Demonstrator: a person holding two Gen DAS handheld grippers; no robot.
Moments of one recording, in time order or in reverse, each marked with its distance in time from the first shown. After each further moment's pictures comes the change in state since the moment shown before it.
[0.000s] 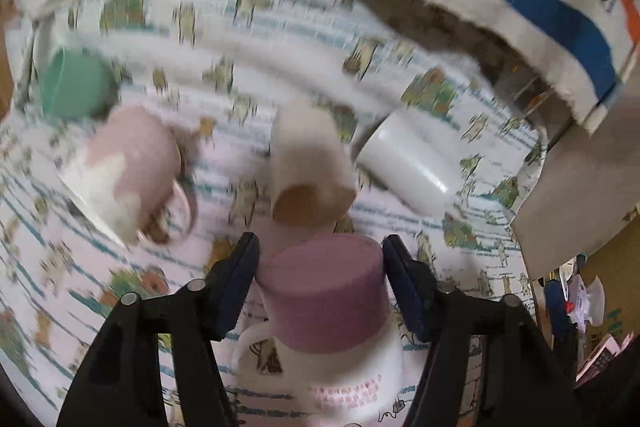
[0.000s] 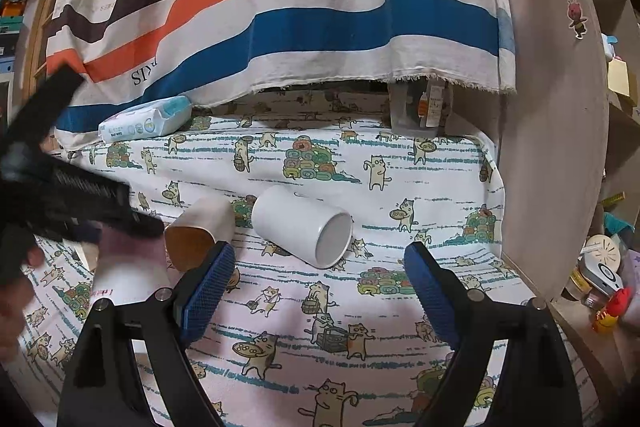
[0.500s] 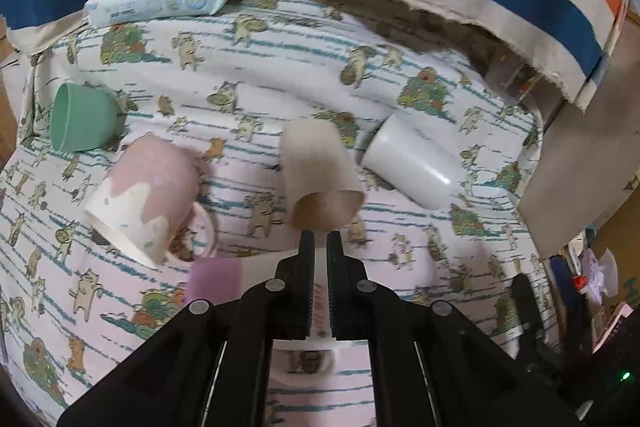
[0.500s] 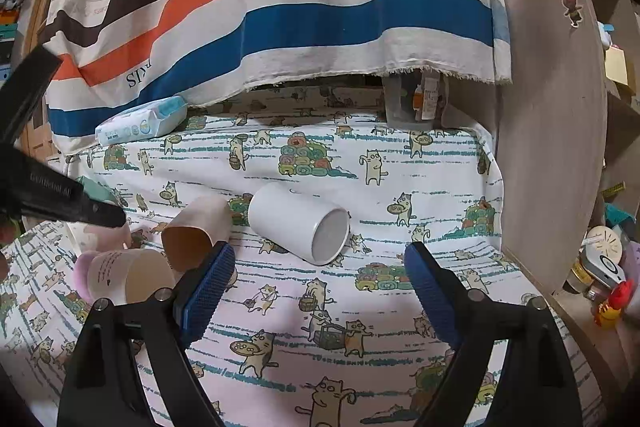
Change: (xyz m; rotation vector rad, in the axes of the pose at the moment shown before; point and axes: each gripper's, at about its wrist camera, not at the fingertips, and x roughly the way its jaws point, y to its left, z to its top) left arm -0.009 0.010 -0.002 0.085 0.001 0.038; right arm 0.002 -0.006 -0.001 0.032 0.016 0.001
